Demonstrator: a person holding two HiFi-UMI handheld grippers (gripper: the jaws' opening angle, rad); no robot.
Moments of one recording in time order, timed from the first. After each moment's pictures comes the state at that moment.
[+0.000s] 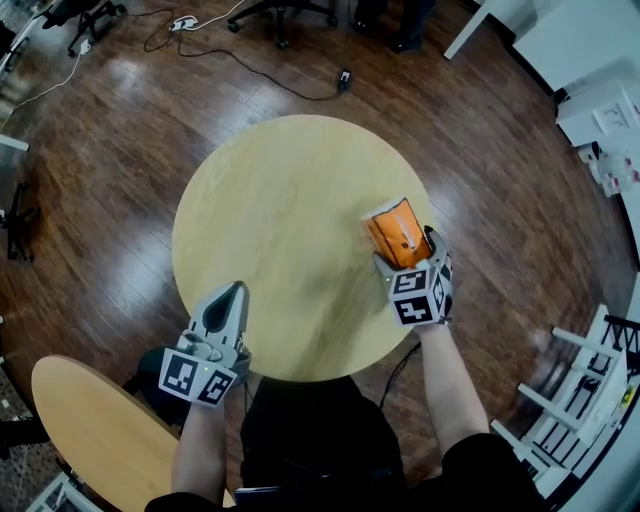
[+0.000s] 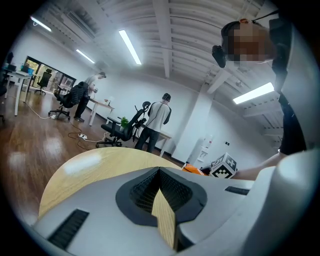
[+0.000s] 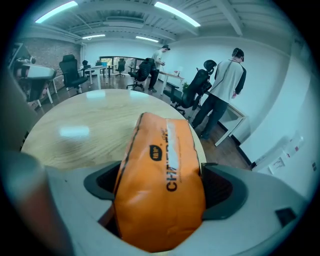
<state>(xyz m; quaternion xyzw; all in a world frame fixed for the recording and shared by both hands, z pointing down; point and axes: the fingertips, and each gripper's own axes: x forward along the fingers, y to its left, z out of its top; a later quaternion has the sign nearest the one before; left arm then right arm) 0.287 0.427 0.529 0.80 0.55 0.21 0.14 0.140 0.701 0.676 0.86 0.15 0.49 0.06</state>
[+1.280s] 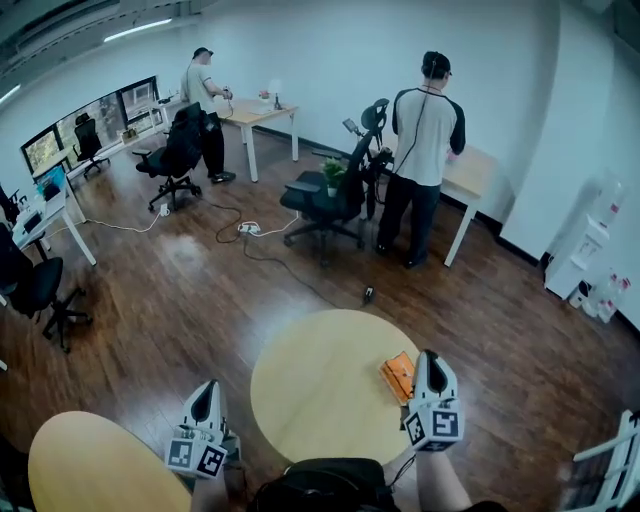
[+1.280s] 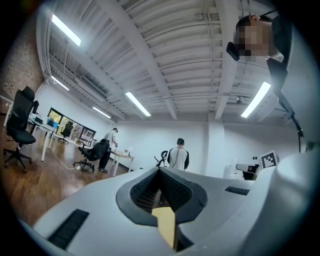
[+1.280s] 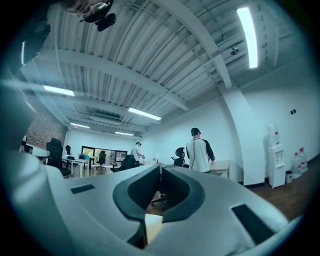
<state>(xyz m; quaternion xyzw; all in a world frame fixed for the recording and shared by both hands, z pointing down) 0.320 0.242 0.345 0.89 0.42 -0.04 0.15 0.129 0.622 0.344 0.97 0.23 -0.04 -0.02</state>
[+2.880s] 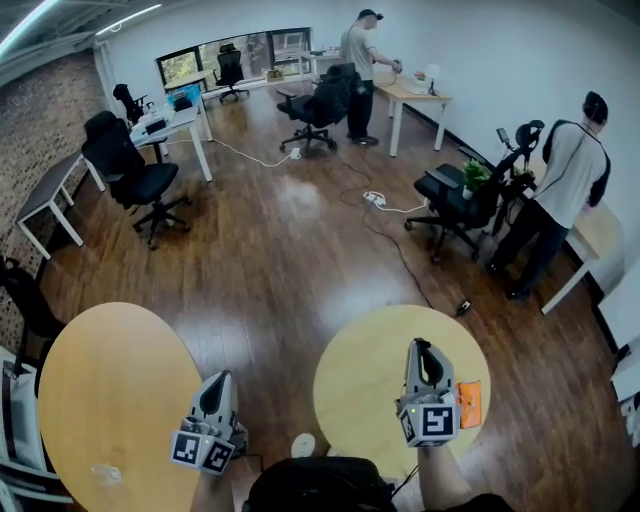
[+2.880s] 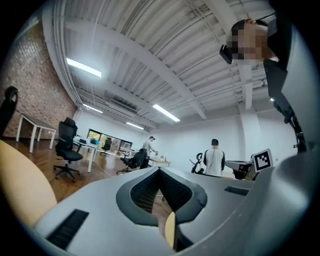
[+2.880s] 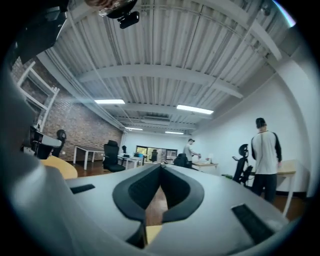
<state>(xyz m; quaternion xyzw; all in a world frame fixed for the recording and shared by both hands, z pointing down) 0.256 0.096 0.346 0.97 0.22 -0.06 0.13 0.280 0.453 0.345 1.00 -0.07 -0.03 0.04</state>
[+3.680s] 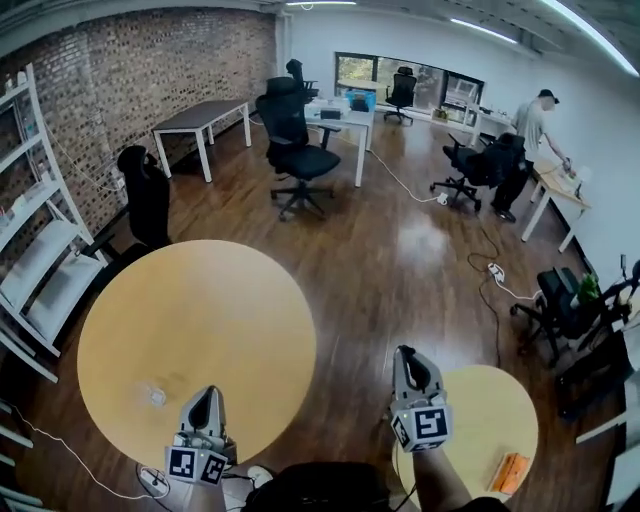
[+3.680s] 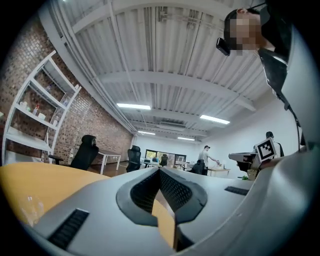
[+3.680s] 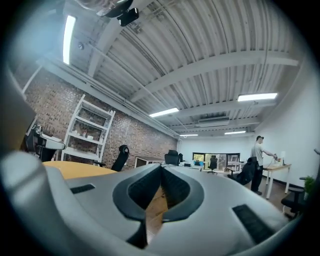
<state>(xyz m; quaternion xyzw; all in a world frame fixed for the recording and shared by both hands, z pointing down) 0.009 -0.160 0.363 0.98 -0.12 -0.11 0.07 0.244 0.114 0.340 0.91 -0.40 -0.05 0.04</state>
